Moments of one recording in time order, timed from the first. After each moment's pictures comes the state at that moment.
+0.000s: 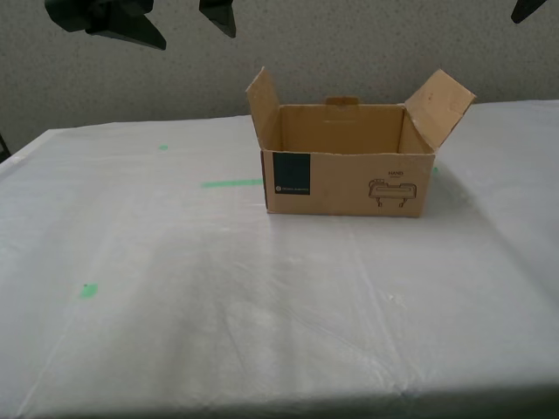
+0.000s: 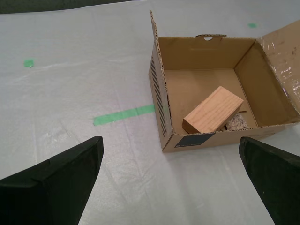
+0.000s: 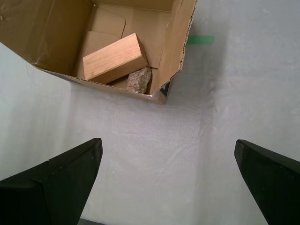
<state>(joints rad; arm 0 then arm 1) 0.19 1.11 1.06 -1.01 -0.19 0.14 -0.79 1.25 0.95 -0.43 -0.28 -0.47</state>
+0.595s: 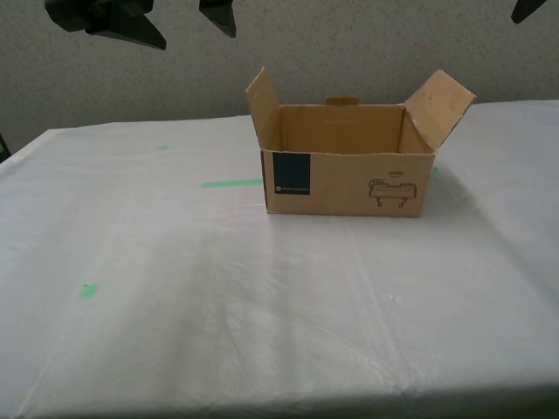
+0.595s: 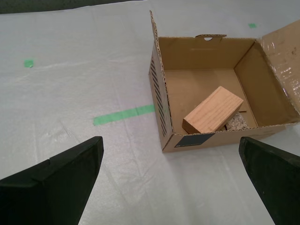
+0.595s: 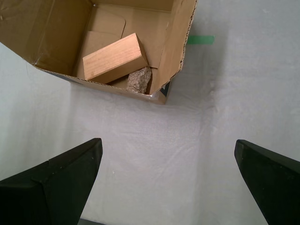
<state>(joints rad) 0.19 1.11 1.06 -1.01 -0.19 0.14 -0.79 1.25 0.95 -0.43 -0.28 -0.47</state>
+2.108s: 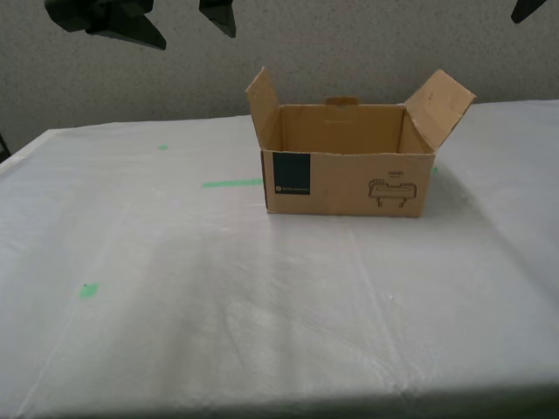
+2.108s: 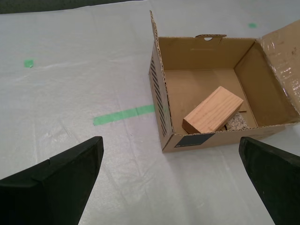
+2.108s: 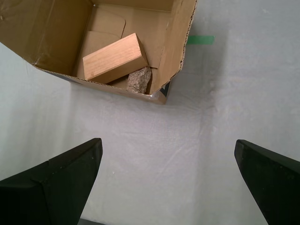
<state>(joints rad) 0.19 1.11 1.06 -1.01 -0.19 0.14 -0.79 1.25 0.95 -0.43 -0.28 -0.47</state>
